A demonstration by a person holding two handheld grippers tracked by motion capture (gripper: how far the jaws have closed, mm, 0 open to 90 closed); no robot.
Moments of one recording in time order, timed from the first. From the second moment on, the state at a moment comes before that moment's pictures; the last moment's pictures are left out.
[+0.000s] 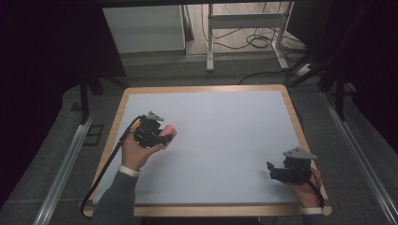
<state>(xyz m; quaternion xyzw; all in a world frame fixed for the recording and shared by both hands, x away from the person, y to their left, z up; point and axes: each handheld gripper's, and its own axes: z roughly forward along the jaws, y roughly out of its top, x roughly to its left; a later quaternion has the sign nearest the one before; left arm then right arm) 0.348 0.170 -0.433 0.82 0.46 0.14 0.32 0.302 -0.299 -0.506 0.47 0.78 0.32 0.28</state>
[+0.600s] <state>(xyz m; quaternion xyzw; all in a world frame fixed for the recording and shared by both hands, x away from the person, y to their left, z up) 0.357 0.184 -0.431 0.81 0.47 0.14 0.31 0.301 -0.301 -0.505 0.47 0.77 0.32 0.28</state>
